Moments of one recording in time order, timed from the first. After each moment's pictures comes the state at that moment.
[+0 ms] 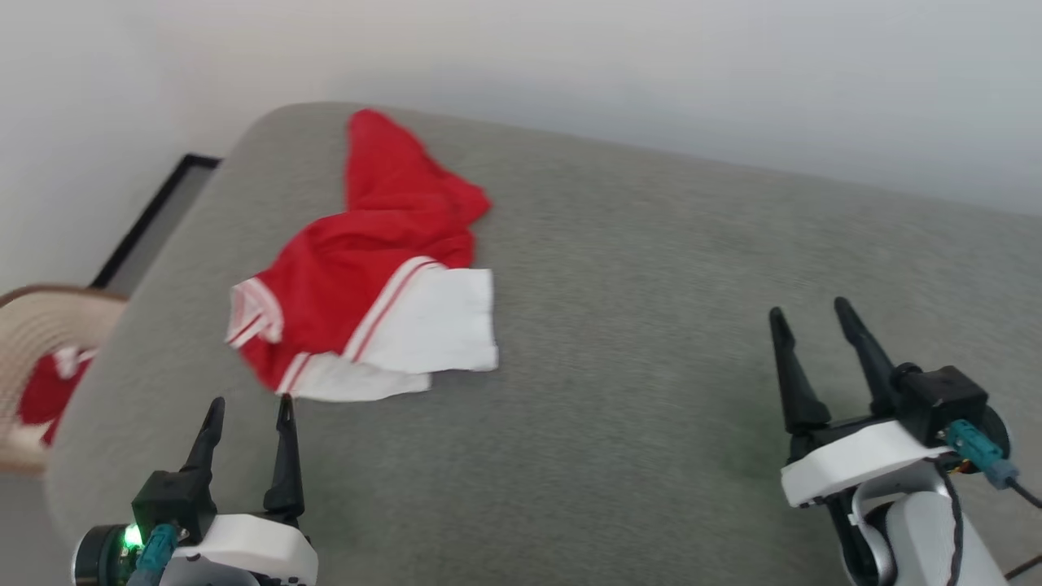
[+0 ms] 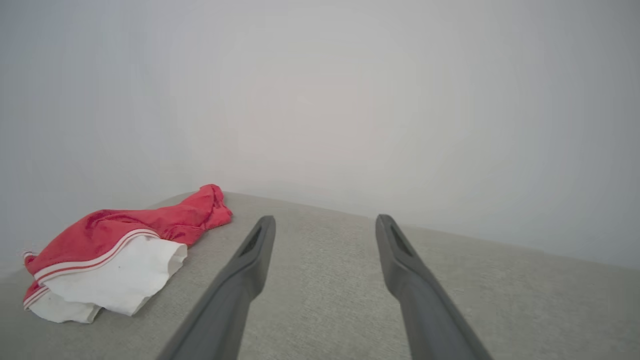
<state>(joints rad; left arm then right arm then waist) -0.04 0.08 0.08 0.24 -0.07 -0.08 -0.26 -0.19 -0.14 0.07 0.28 0.23 0.13 -0.26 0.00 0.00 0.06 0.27</state>
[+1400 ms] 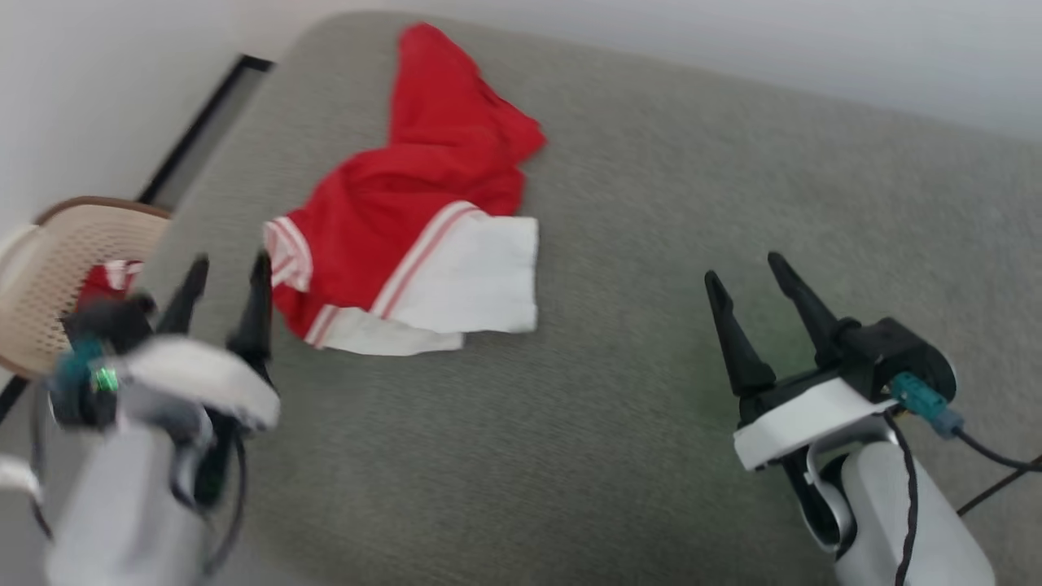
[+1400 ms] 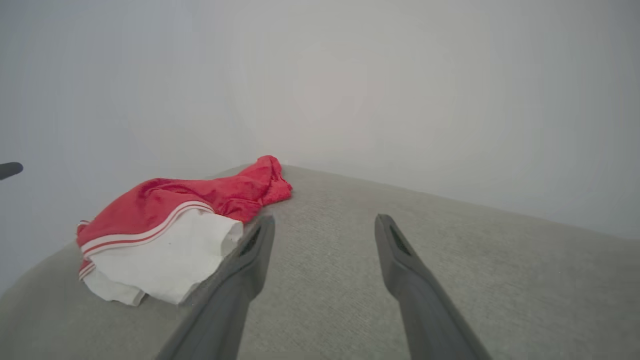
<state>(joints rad) -0.38 0.23 -0.03 0.46 -0.39 -0.13 -0.17 -0.31 -0.13 0.21 0.32 0.24 0.13 -0.26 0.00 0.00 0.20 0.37</state>
